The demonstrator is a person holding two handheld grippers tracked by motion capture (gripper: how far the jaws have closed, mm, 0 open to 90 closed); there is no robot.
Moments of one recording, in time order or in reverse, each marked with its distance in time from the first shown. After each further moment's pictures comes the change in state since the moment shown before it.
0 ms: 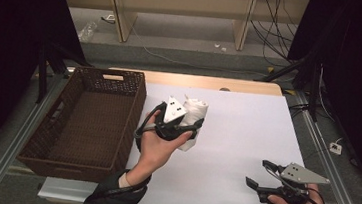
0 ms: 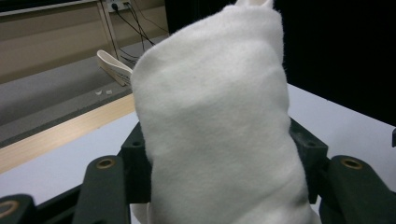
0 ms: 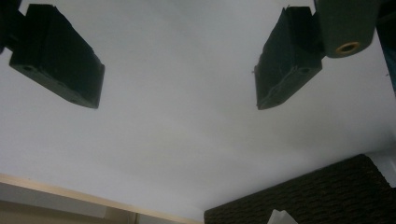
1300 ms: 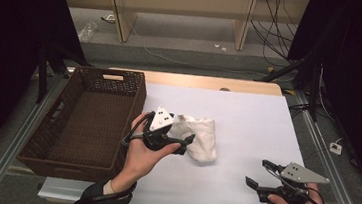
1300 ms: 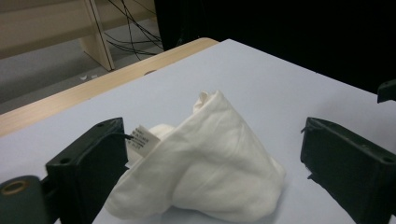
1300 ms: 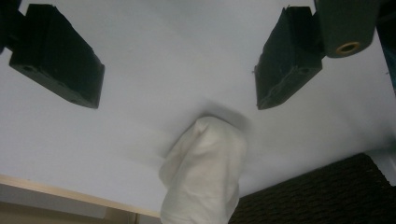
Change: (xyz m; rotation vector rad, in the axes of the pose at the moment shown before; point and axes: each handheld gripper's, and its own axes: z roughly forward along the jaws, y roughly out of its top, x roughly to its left) left arm 0.016 -0.035 -0.020 0.056 -0.056 -0.013; right arm -0.001 0.001 0.000 0.003 0.000 0.006
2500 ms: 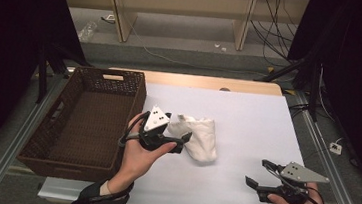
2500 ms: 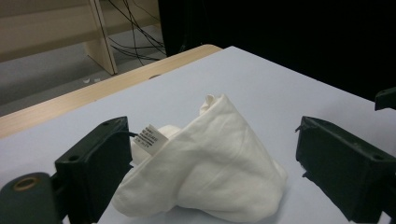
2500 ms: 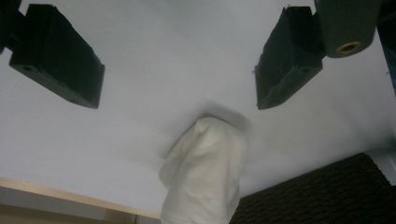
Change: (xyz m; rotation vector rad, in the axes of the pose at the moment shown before) left arm 0.004 0.001 -0.005 -0.030 0.005 -0.015; right arm -0.001 -0.001 0.001 0.005 0.004 0.003
